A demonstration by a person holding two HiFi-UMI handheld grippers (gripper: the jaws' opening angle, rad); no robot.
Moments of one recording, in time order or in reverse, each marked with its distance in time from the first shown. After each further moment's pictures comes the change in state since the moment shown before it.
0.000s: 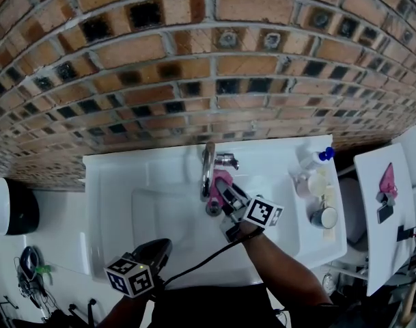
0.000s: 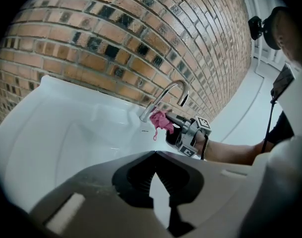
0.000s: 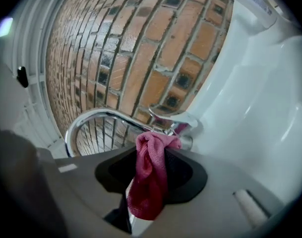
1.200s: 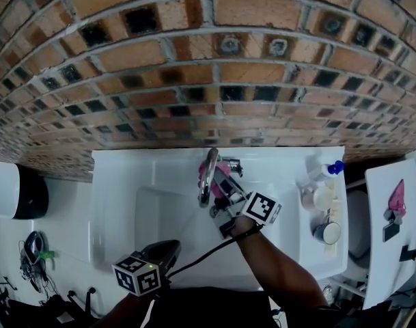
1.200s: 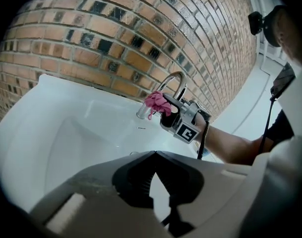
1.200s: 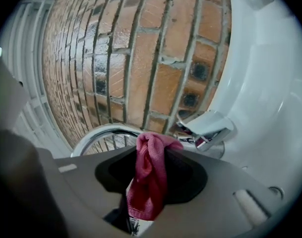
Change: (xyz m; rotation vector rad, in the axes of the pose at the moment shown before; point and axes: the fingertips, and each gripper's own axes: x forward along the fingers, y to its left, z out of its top) left arm 0.025 -0.024 -0.002 -0.014 0.034 0.041; right arm 0.035 0.040 0.028 0.127 -0.004 0.115
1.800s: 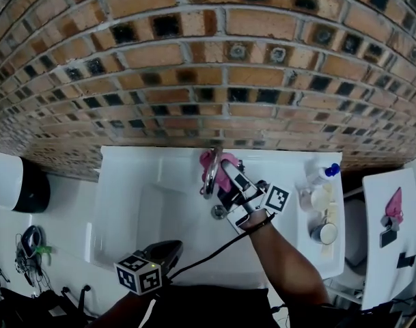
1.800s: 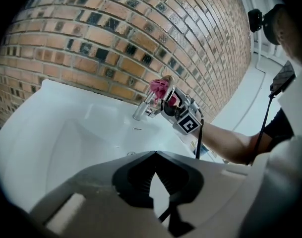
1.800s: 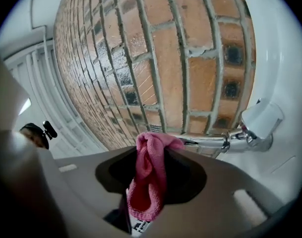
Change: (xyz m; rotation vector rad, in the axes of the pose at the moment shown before) left arm -0.019 -0.022 -0.012 0.024 -0.043 0.000; right arm -0.011 0.072 0.016 0.114 0.066 0.420
